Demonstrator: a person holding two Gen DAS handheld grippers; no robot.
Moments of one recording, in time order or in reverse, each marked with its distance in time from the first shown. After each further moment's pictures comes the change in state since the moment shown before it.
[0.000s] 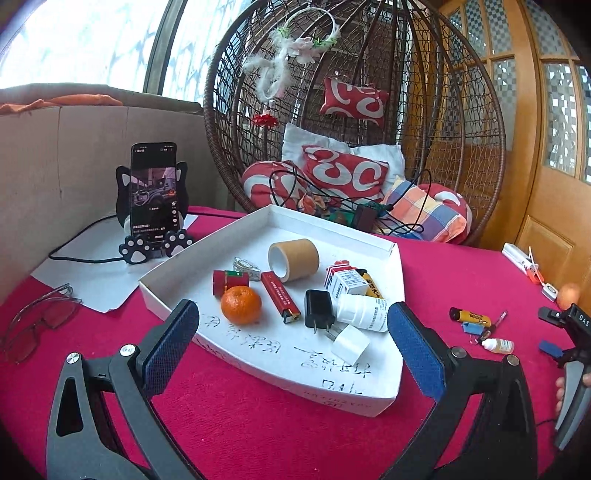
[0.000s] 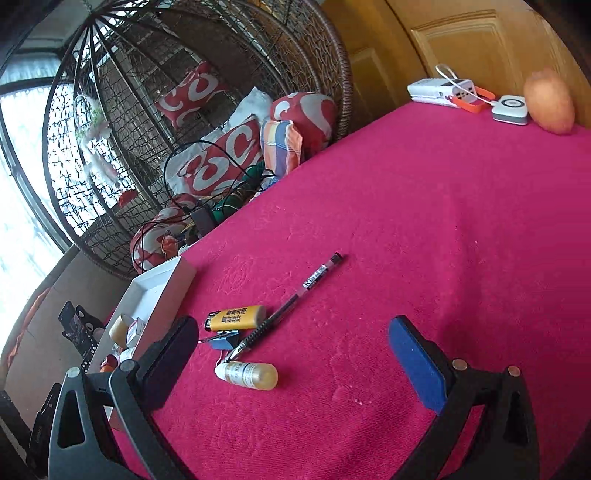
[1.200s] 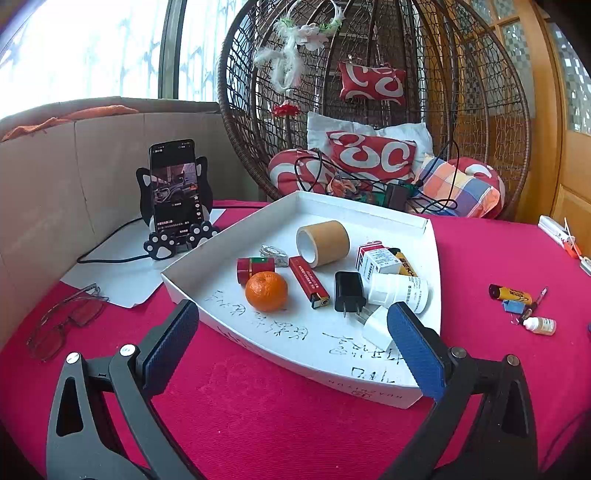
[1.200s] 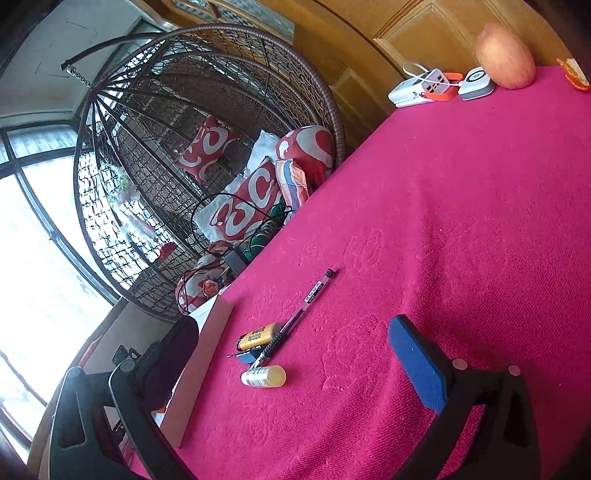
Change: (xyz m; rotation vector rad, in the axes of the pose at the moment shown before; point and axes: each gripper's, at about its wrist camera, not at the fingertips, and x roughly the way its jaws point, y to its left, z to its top) left arm 0.015 -0.013 -0.014 0.082 0.032 0.162; right arm -0.035 -0.034 -0.013 0.121 -0.134 0.192
